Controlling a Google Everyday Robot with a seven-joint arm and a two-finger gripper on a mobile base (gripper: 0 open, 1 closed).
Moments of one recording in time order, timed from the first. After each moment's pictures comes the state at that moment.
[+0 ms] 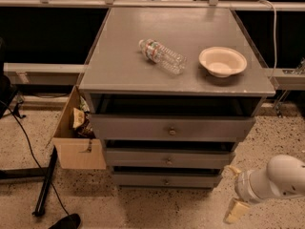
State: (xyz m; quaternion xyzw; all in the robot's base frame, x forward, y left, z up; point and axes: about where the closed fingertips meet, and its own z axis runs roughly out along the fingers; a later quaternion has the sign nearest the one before) arm 0.412 -0.262 0.503 -0.60 0.77 0.09 0.20
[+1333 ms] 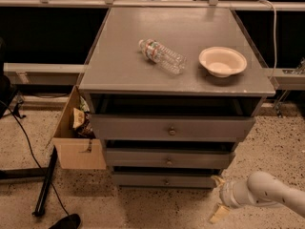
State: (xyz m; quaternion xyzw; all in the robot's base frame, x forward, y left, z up) arm 0.450 -0.253 0.338 -0.58 0.76 0.15 0.25
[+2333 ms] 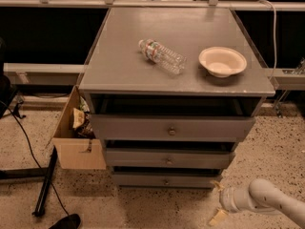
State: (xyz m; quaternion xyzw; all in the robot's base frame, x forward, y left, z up) arm 0.451 -0.258 0.288 -0.57 0.75 0.19 0.28
